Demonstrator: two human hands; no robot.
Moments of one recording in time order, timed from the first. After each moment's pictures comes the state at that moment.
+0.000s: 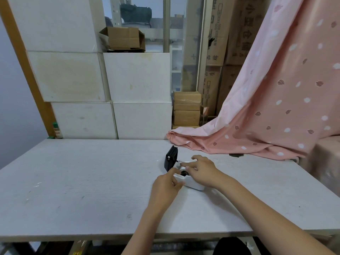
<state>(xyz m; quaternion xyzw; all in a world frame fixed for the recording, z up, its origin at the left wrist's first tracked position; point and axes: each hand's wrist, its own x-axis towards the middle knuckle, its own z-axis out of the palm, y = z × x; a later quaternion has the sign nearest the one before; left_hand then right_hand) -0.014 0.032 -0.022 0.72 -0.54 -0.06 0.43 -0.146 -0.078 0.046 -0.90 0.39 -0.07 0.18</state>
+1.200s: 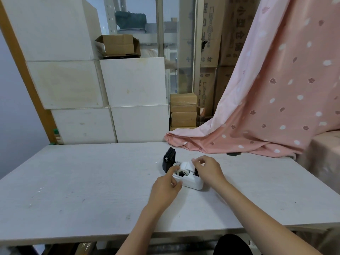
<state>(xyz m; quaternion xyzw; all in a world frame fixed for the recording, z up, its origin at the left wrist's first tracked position) -0.021 0.036 -0.013 0.72 -0.56 -0.09 0.40 -0.161 -0.073 0.041 -0.75 0.51 -0.28 0.33</state>
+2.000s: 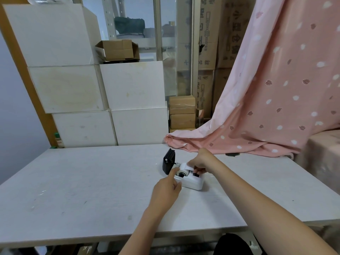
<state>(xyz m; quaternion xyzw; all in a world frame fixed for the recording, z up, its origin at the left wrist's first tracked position) -0.029 0.044 -0.007 0.73 -0.57 -0.07 0.36 -0.139 -0.085 0.092 -0.72 0.55 -0.09 0.40</state>
